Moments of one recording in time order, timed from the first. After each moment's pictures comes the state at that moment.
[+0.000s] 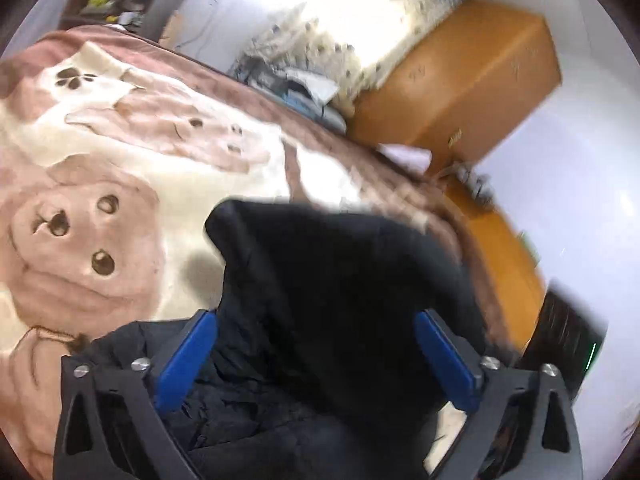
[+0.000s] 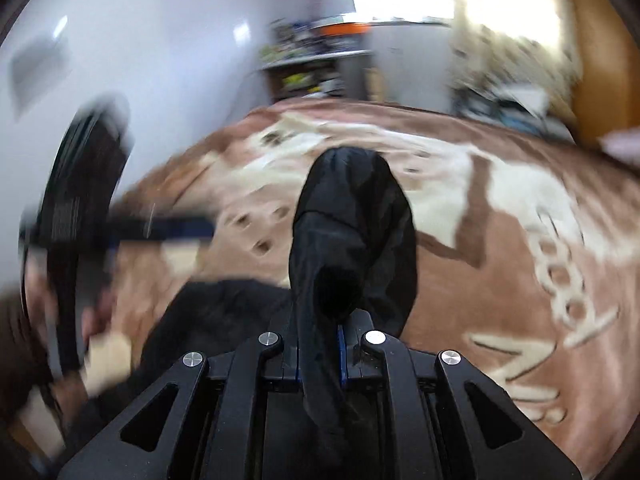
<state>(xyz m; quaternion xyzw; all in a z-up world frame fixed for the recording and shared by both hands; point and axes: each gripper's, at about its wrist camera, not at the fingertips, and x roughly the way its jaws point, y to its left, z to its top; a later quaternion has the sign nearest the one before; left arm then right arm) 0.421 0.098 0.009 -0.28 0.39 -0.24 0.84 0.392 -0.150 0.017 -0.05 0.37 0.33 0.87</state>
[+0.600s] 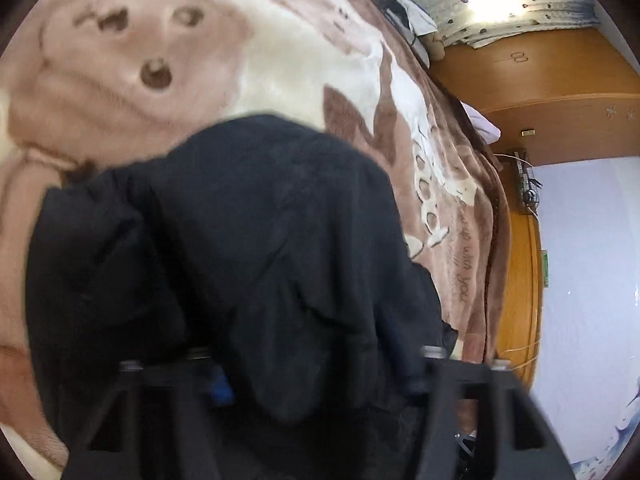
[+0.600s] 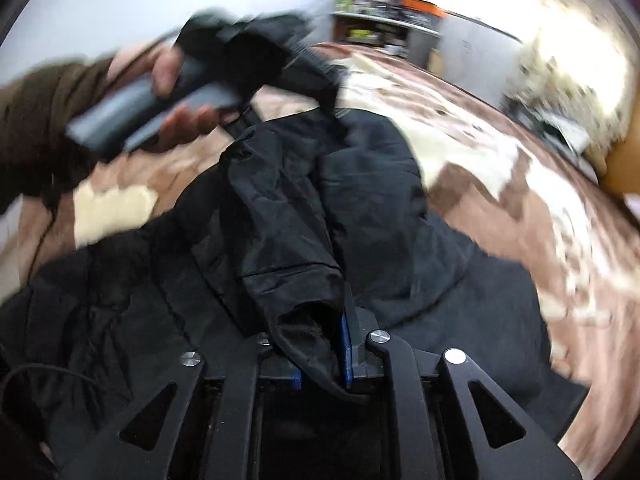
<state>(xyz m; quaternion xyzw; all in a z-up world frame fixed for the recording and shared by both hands) 0.436 0.100 -0.105 -0.37 0.59 -0.18 0.70 0.268 -0.144 -0.049 -0.16 0.39 0.35 0.84</state>
